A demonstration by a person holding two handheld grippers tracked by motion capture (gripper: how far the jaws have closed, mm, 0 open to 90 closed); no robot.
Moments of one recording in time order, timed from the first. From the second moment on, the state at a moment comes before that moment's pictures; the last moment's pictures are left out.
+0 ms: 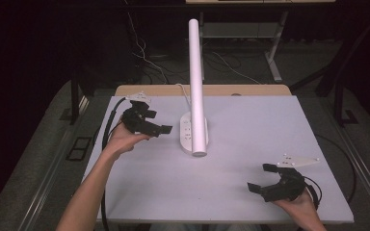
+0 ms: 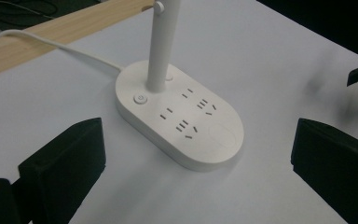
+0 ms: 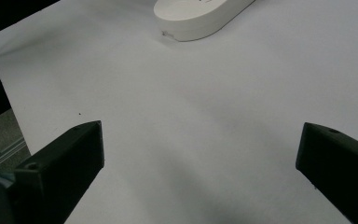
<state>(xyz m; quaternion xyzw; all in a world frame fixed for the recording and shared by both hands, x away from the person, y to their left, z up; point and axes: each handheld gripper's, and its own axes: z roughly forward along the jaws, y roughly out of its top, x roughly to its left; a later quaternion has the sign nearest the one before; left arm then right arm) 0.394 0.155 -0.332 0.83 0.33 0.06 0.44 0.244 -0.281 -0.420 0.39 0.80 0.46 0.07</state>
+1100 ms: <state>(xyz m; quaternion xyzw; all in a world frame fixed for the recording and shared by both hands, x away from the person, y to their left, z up) 0.457 0.146 -0.329 0.82 0.37 0.08 0.43 0.244 -0.282 -0.420 0.39 0.80 0.46 0.06</state>
